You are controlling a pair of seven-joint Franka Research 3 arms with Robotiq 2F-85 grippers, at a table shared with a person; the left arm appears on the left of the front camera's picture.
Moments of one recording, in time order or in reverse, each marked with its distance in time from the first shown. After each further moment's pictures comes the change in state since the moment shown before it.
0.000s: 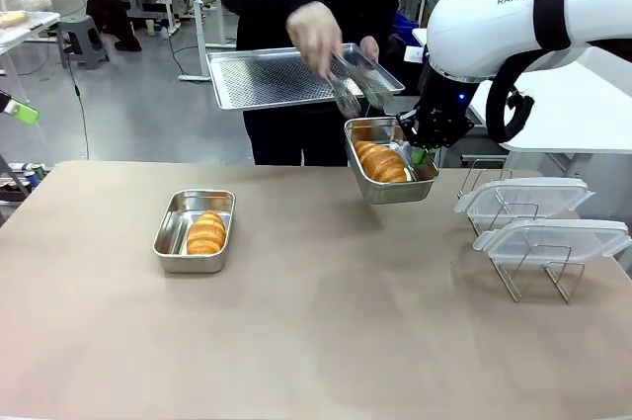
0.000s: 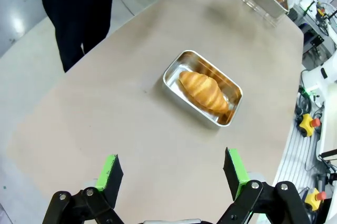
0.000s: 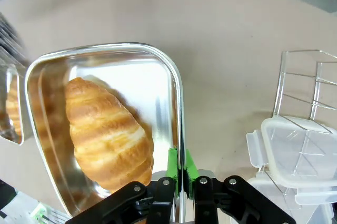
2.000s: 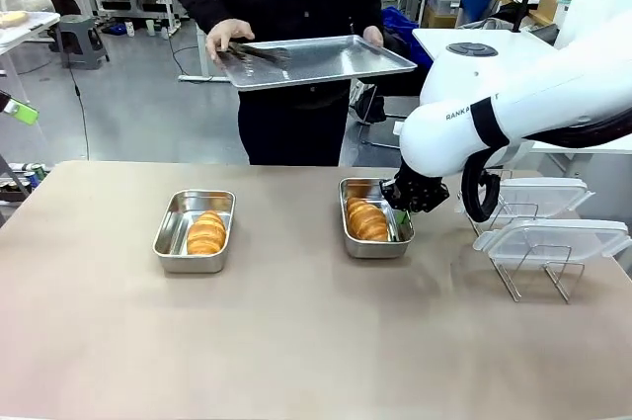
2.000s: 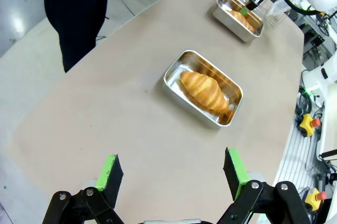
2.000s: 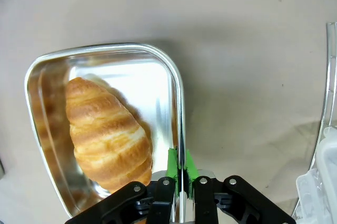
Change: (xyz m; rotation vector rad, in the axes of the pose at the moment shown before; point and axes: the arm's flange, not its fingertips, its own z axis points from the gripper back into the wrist) left arm 0.000 0.001 0.001 0.002 0.000 0.000; right arm -0.018 -0.003 -0.142 -0.015 0.039 -0.133
